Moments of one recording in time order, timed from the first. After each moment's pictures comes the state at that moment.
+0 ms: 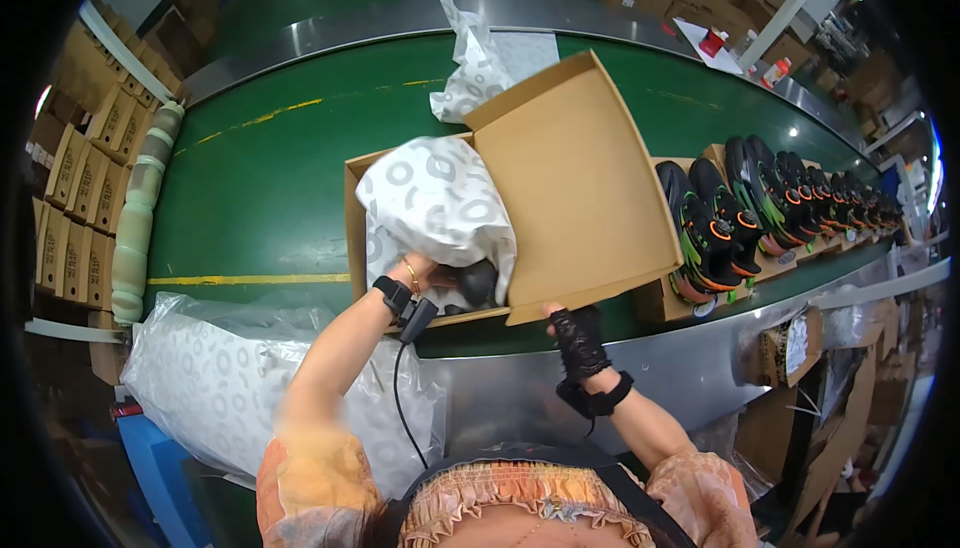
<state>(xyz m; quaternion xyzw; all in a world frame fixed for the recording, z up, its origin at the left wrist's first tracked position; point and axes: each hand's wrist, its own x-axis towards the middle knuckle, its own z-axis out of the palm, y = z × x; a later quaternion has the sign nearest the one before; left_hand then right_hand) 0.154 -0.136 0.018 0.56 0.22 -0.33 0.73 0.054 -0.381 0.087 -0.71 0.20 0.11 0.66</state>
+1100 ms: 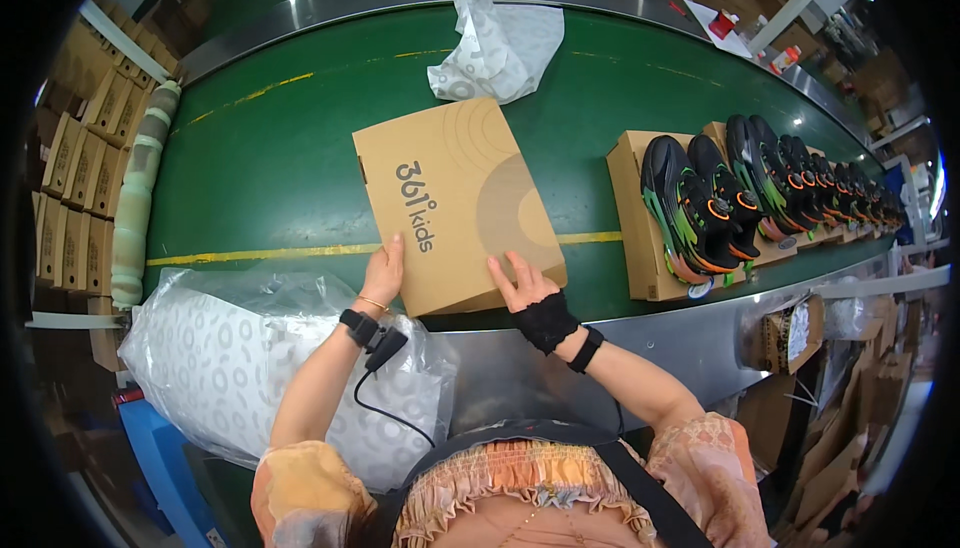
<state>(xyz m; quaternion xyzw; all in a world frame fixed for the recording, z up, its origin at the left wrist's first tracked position) 0.069 -0.098 0.016 0.81 0.18 -0.01 0.56 0.066 -0.353 0.051 -0.93 -0.34 -0.13 0.10</state>
